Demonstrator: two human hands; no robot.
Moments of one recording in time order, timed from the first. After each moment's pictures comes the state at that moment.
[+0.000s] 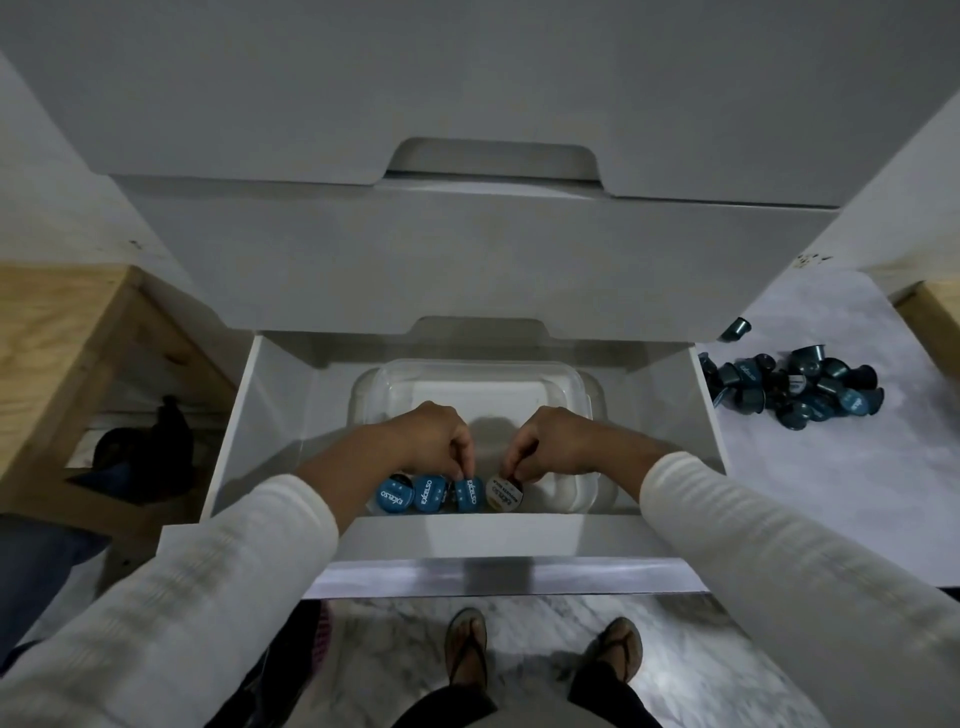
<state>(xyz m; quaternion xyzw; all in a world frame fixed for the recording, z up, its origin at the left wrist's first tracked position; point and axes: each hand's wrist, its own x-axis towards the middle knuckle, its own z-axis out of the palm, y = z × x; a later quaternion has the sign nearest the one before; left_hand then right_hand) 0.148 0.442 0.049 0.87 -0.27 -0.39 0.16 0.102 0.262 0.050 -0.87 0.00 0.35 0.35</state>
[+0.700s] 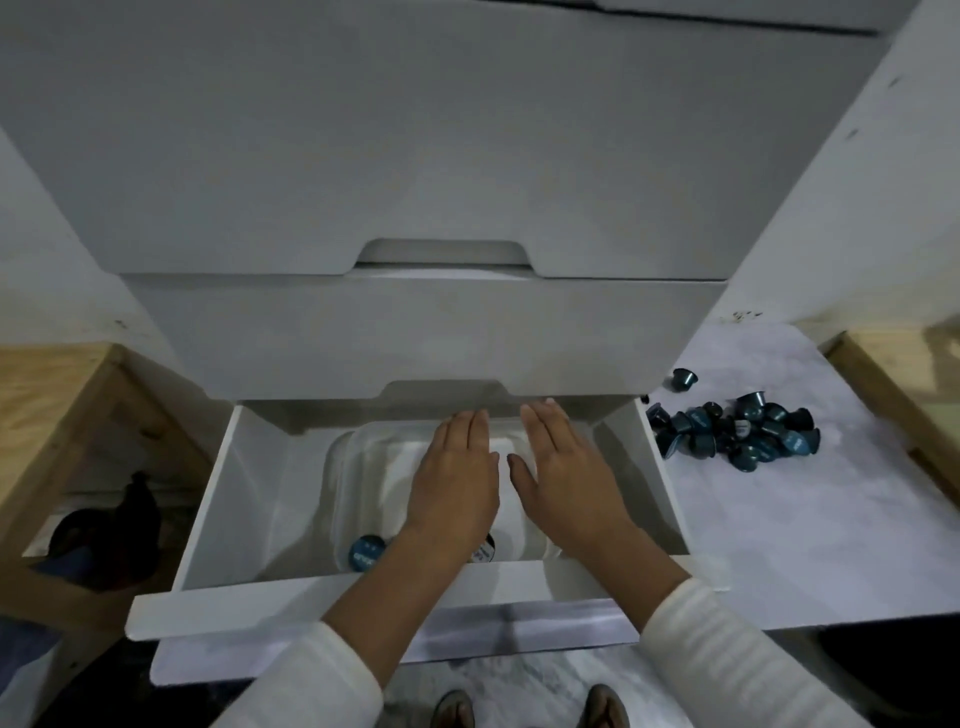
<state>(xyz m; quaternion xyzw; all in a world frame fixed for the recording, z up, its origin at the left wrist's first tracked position) 0.089 0.385 0.084 0.96 -0.21 -0.02 0.20 0.056 0.264 0.077 -0.98 0.02 -0.12 0.13</state>
